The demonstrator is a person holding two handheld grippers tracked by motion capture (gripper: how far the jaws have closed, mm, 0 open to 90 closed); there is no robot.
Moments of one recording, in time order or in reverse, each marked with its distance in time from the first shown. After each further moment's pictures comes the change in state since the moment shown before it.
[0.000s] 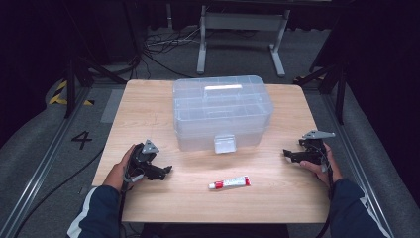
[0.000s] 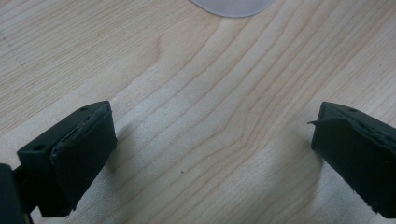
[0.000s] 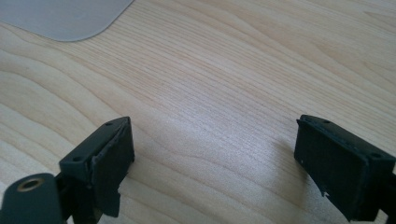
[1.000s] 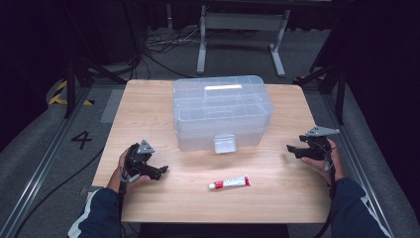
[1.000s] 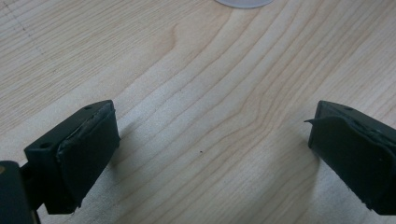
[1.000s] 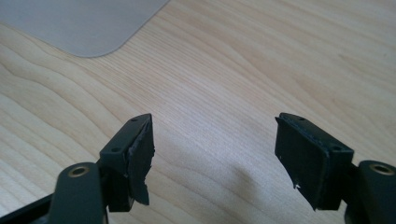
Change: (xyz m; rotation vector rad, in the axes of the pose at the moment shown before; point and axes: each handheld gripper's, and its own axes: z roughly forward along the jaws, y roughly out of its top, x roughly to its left) left arm 0.011 -0.007 -0.007 -0.002 -0.007 0.008; right arm 0.001 0.018 -0.020 -0.025 -0.002 -0.089
